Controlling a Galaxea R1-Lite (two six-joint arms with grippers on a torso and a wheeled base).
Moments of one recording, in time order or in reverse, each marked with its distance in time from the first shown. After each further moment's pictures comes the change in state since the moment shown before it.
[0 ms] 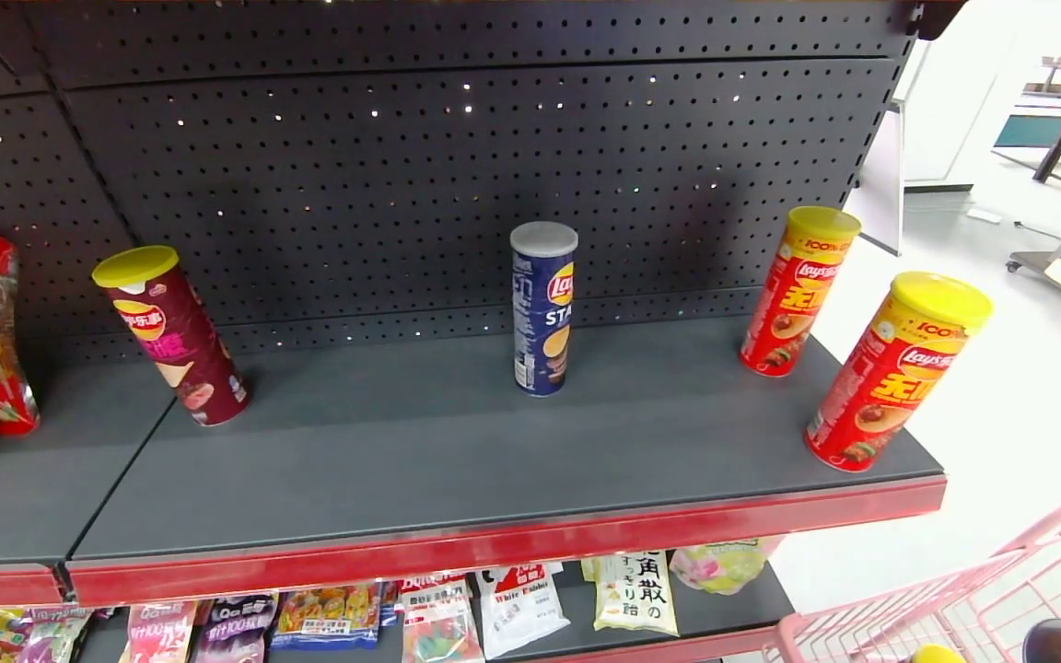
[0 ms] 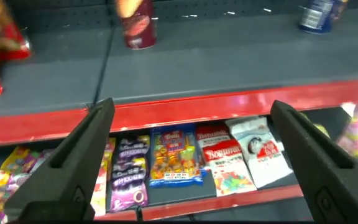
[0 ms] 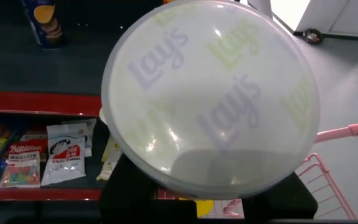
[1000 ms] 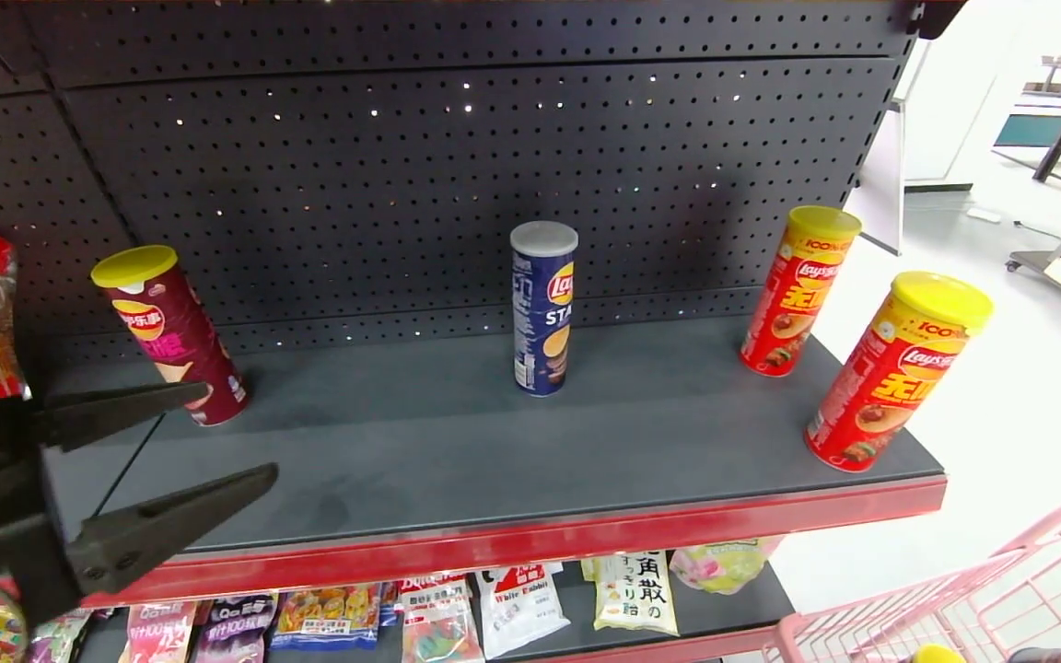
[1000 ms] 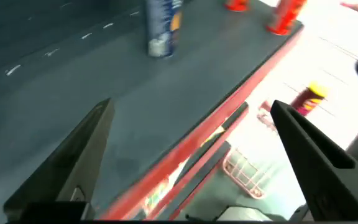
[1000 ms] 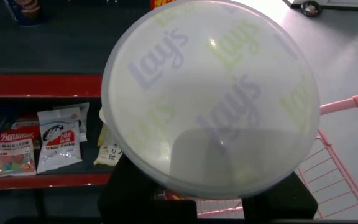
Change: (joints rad) left arm -0.232 1.049 -0.563 -0.257 -0.449 0.053; right arm 0.001 0.001 0.079 0.002 -0.051 0.030
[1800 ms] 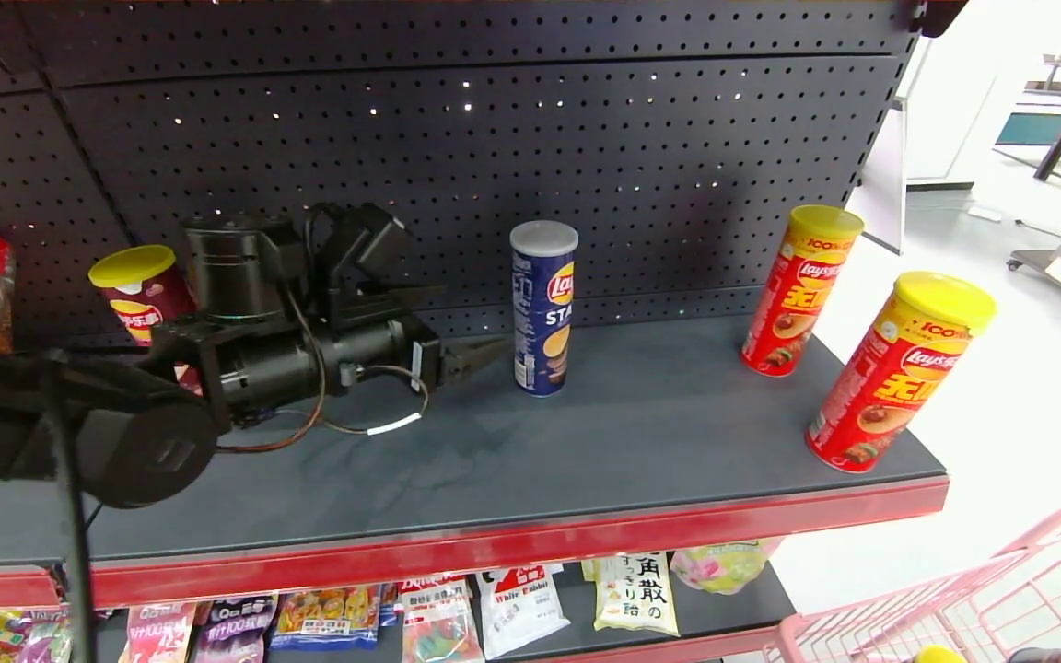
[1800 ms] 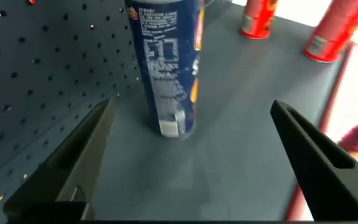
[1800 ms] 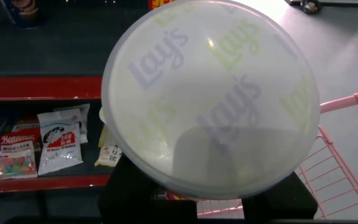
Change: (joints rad) left arm -0.182 0.779 -0.351 -0.508 0.092 0.080; right arm 0.000 0.000 0.000 0.000 -0.007 0.014
